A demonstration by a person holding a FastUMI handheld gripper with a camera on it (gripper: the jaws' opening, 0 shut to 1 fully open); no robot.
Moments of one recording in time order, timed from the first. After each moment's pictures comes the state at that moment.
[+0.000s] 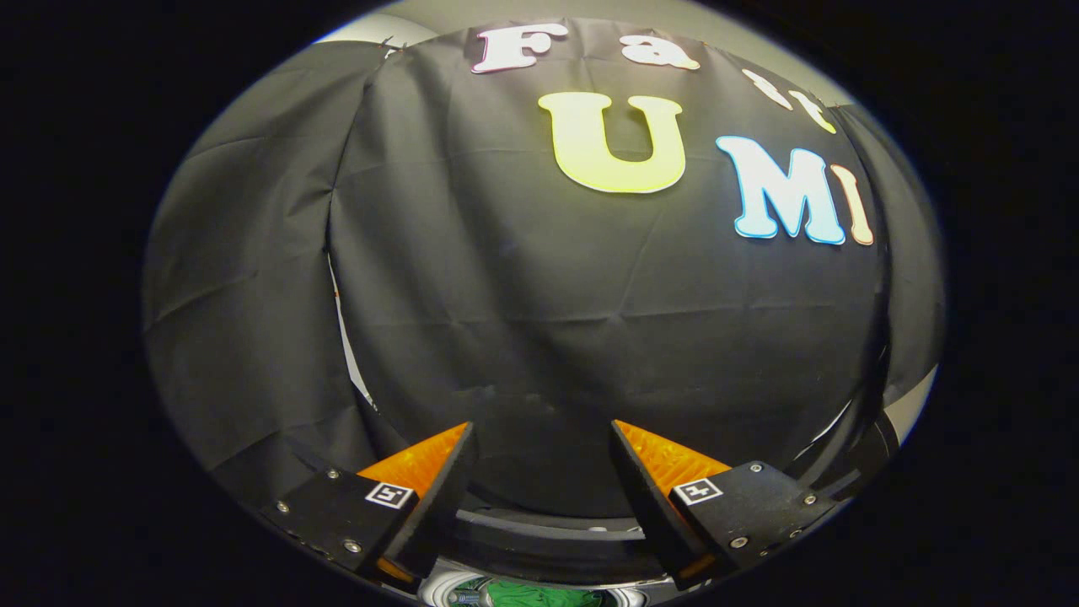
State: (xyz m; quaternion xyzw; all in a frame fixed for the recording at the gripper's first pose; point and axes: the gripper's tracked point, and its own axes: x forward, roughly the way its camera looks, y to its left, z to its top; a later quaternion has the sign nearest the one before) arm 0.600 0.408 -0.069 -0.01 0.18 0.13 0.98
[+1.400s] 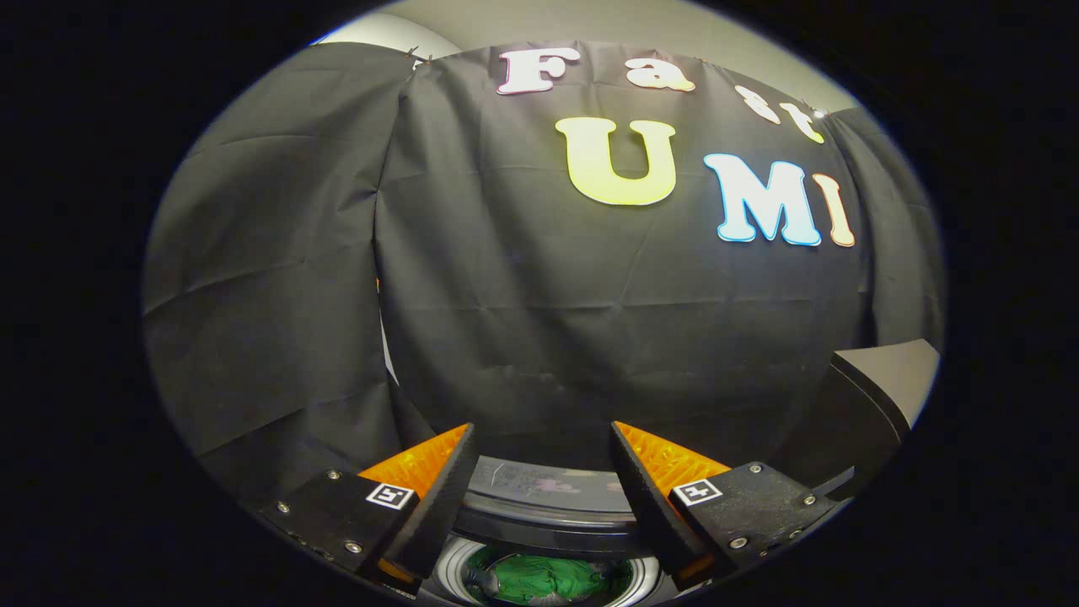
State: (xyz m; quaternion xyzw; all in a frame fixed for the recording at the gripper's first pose) arm 0.474 0.406 -0.084 -0.02 0.16 0.13 0.98
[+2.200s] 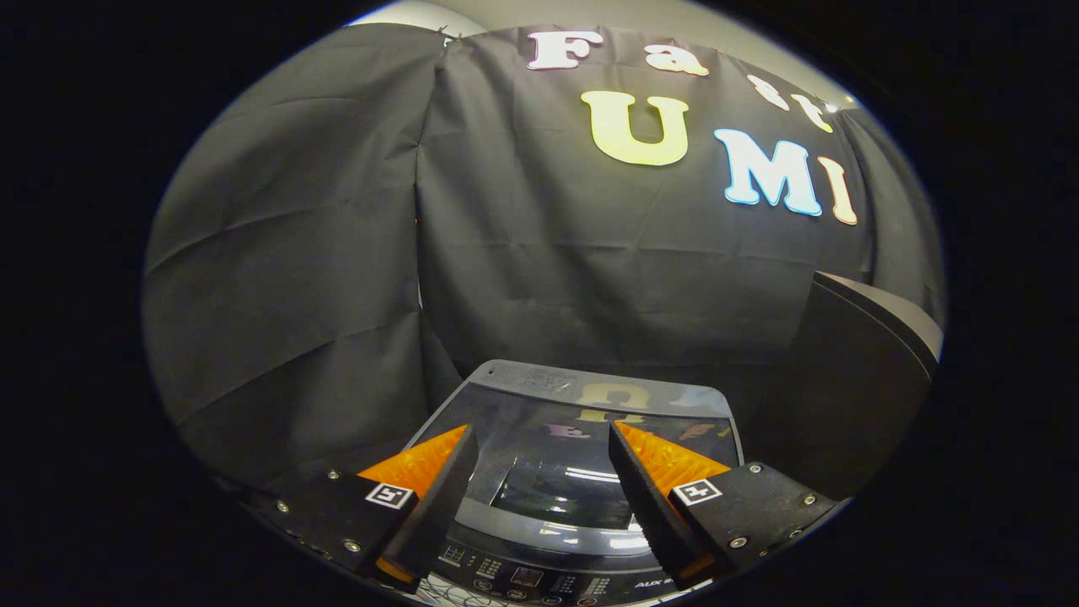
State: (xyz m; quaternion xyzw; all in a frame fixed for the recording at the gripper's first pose) arm 0.355 0.398 -0.144 -0.04 0.21 0.16 0.96
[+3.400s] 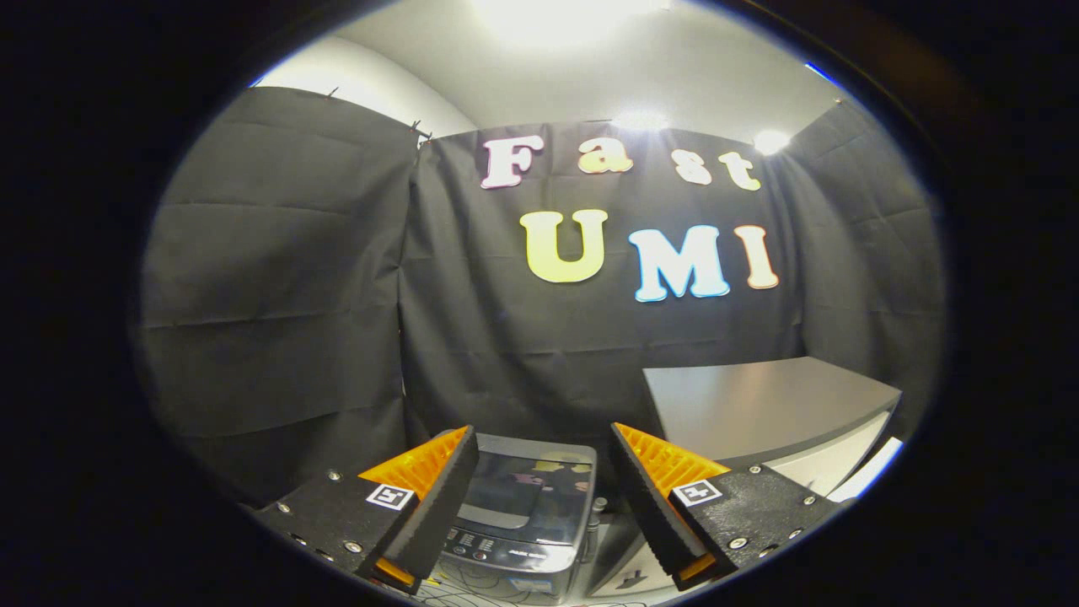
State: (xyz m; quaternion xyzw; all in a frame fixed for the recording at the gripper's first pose) arm 0.216 0.200 0.019 0.00 0.04 0.12 0.99
